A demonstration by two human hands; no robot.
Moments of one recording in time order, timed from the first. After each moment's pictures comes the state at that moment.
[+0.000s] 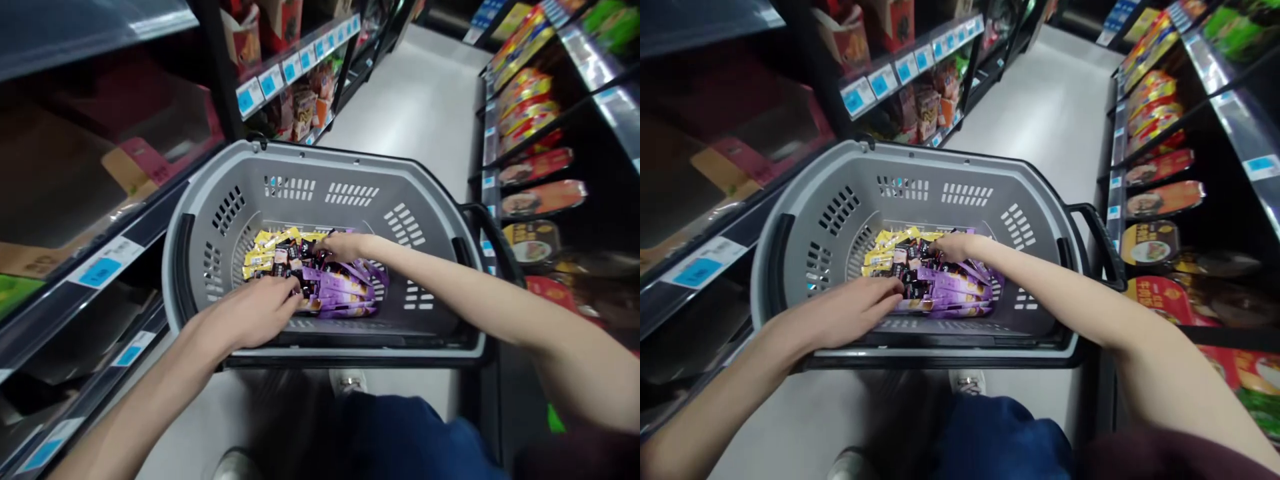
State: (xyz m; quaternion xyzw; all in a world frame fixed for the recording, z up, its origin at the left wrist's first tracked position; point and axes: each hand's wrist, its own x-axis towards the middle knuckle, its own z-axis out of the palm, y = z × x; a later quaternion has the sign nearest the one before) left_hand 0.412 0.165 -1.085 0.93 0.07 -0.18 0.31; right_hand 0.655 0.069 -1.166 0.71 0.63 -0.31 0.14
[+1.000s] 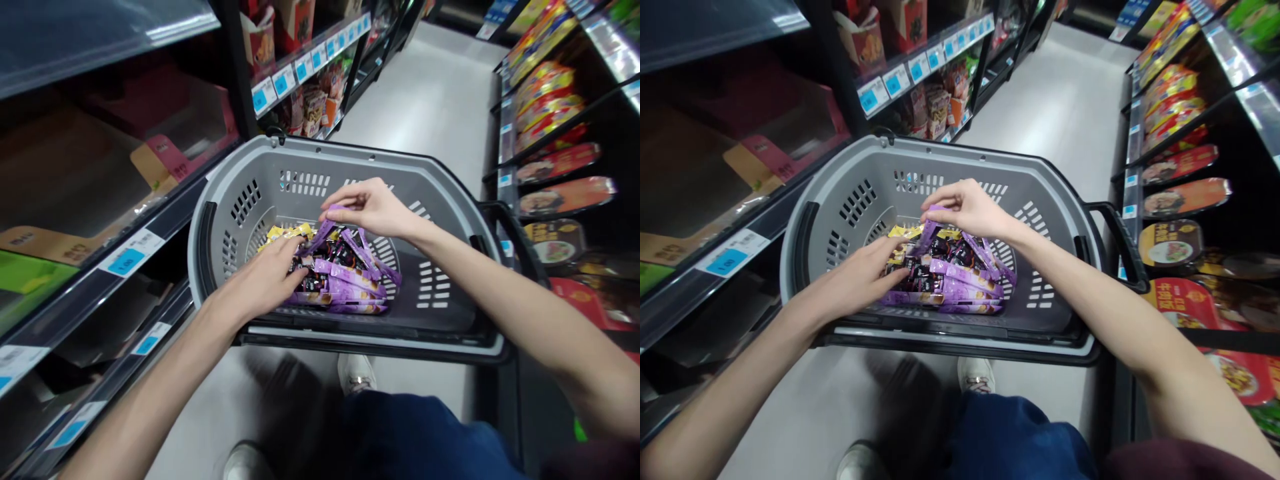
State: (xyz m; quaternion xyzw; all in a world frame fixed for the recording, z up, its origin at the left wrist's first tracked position) left_hand 0.417 0.179 -1.090 0.95 0.10 -0.03 0.30; right_hand 0.632 0.060 -1.079 0.67 0.53 -0.28 -0.44
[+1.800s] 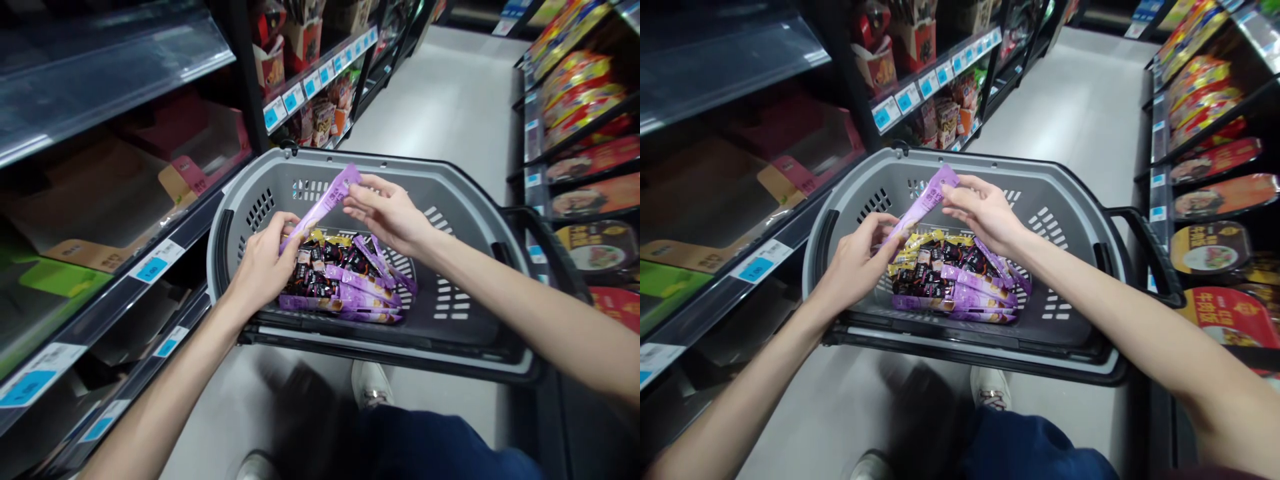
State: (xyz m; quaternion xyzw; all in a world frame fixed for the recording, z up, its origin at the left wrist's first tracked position) left_hand 0.422 0.188 -1.081 0.90 0.17 0.17 0.37; right_hand 0.619 0.063 -1.084 0.55 0.28 -0.36 -0.70
